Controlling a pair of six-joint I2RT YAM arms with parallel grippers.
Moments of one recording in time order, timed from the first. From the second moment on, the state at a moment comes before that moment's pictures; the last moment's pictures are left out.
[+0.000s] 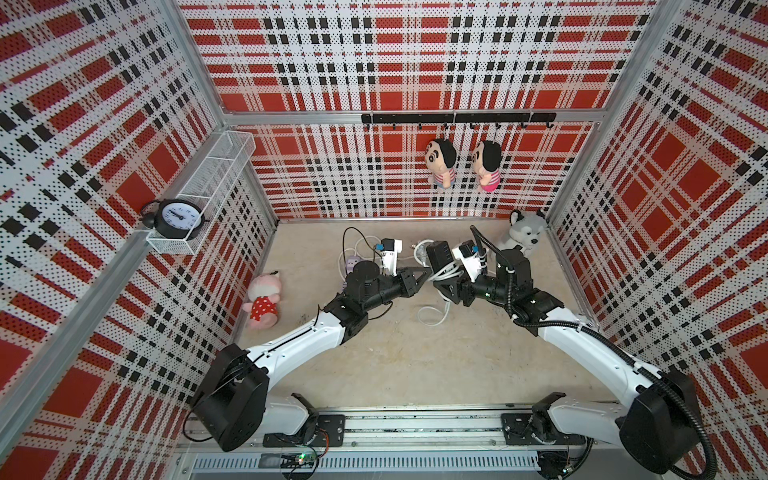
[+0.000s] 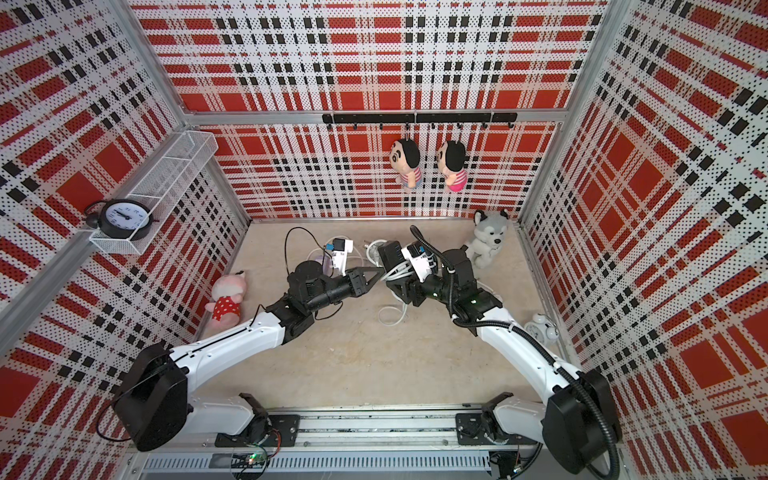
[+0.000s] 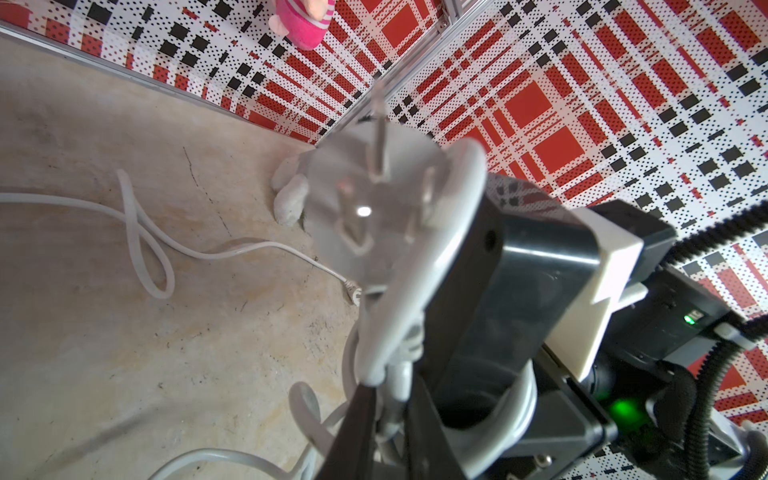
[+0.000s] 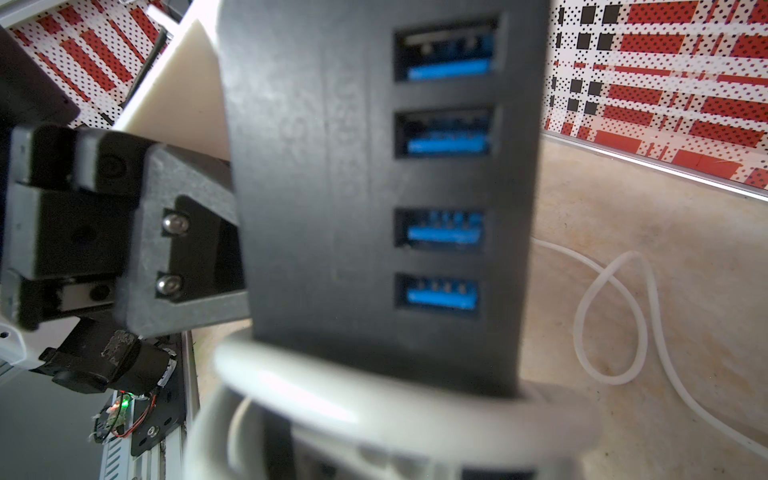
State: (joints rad) left arm -0.66 1.36 0.83 0.43 0.37 -0.84; right arm 0.48 1.22 0.89 -0.05 -0.55 0.07
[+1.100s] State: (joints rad) left arm -0.48 1.48 0.62 1.20 0.72 -1.37; right arm 0.54 1.25 0.92 -0.06 -0.37 0.12
